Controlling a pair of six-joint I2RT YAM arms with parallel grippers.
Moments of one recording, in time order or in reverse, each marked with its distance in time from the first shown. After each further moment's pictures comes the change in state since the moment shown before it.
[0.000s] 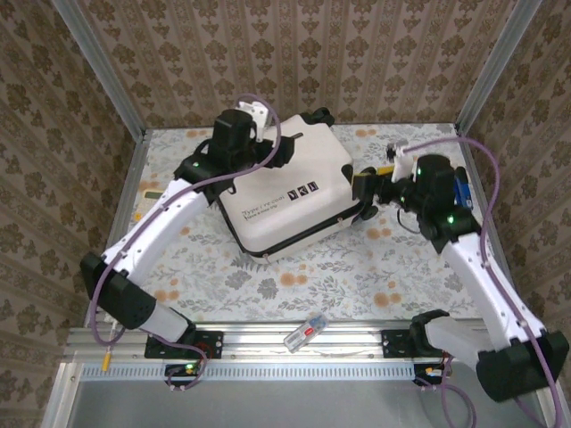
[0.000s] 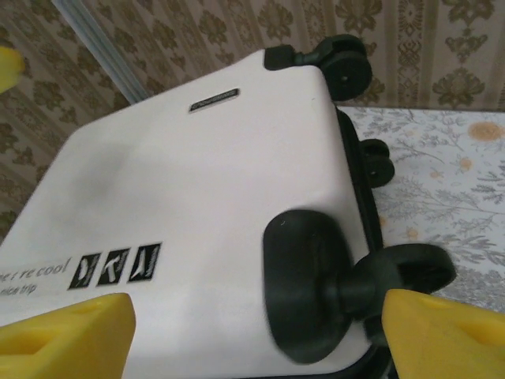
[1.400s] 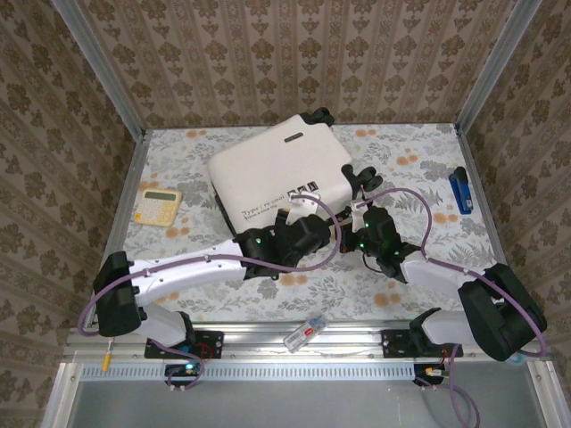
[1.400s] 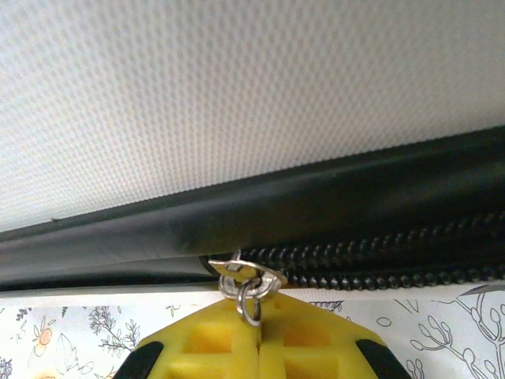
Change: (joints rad) left arm -0.606 -0.068 -0.399 -0.001 -0.631 -0.377; right arm 0.241 0.278 -0.492 0.590 0.177 0.097
